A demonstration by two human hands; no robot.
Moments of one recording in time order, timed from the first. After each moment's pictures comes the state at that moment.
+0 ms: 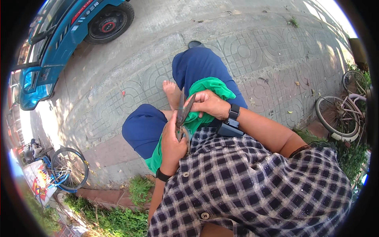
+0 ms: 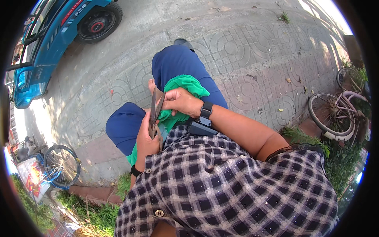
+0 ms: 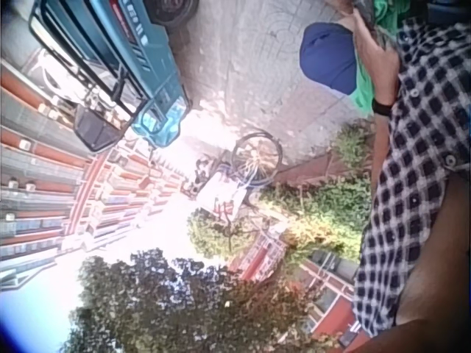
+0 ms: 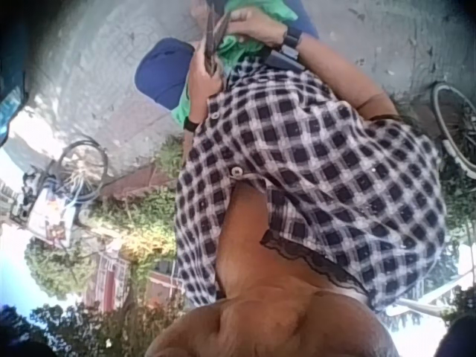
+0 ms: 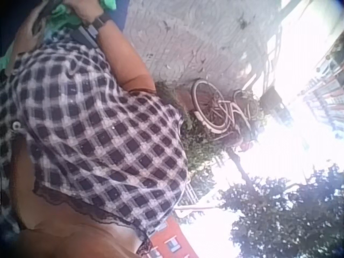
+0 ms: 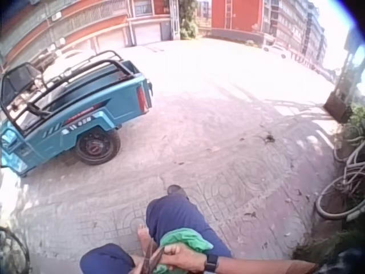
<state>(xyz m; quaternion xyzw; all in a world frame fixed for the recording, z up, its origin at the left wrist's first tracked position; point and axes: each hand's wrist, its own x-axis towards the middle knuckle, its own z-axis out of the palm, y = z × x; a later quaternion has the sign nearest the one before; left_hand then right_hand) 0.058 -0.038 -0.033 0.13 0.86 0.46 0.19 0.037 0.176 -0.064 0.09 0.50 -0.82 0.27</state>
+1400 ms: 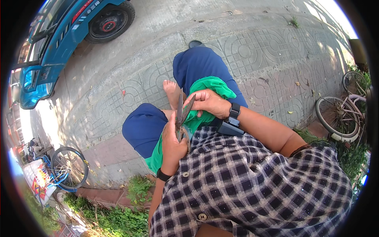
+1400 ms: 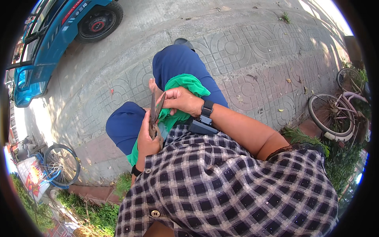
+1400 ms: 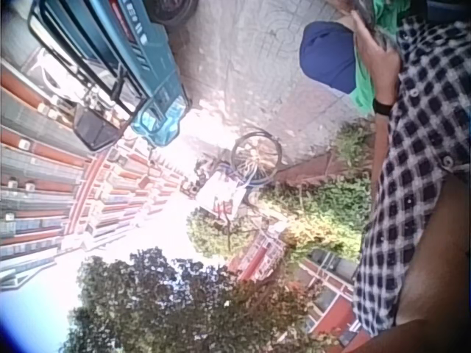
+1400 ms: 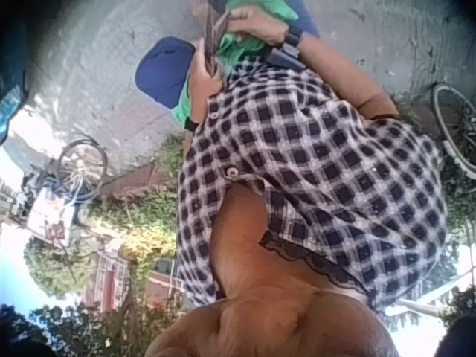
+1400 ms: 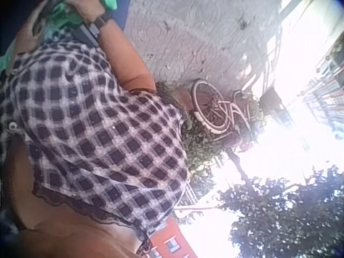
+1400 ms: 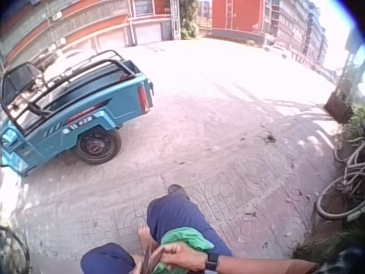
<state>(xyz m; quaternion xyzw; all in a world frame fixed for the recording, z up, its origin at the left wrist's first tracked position) 0.059 -0.039 -0.032 0.15 0.86 0.46 0.17 0.035 0.176 -0.066 0.07 0.48 -0.83 0.28</state>
